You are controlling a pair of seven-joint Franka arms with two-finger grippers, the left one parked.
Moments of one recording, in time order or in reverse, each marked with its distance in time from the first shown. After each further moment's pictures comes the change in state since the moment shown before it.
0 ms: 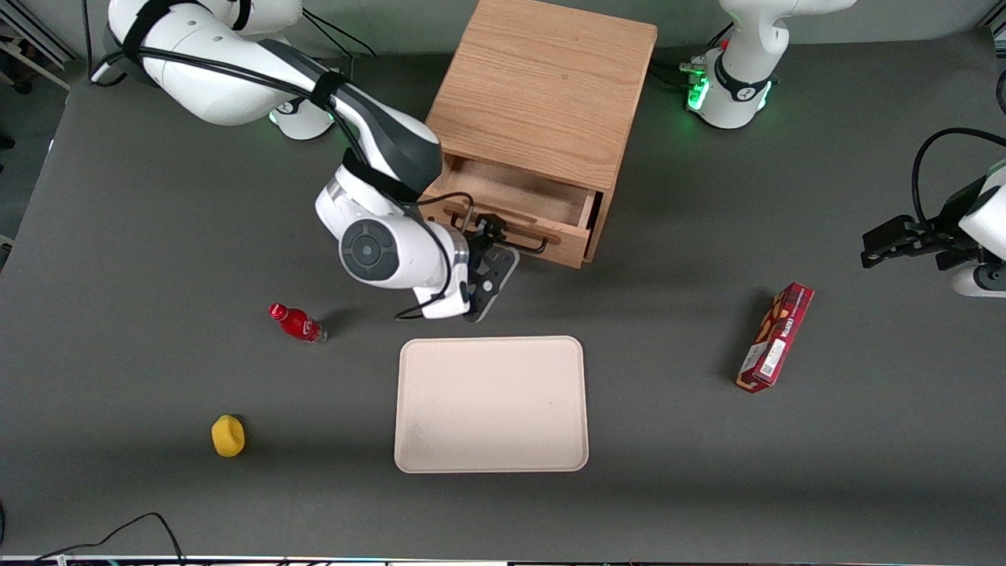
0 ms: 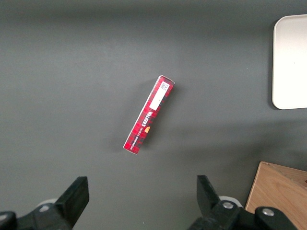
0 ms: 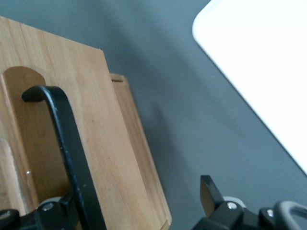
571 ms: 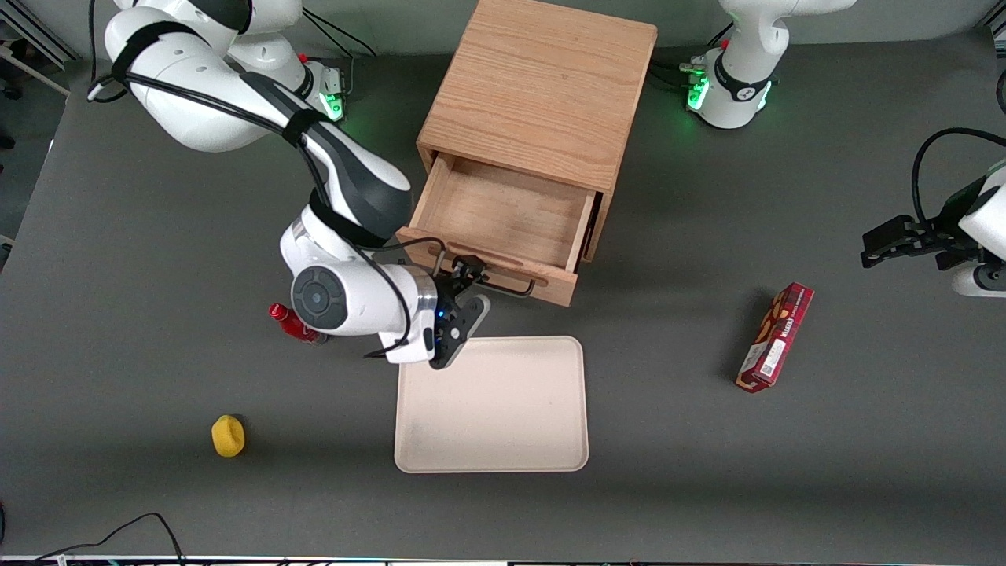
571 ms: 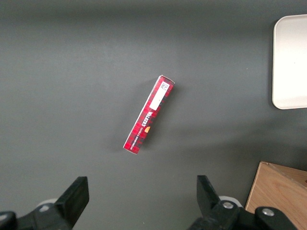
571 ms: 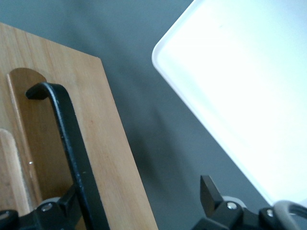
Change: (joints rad) arm -0.002 0.091 -0.058 0.168 -0.001 -0.021 -0.049
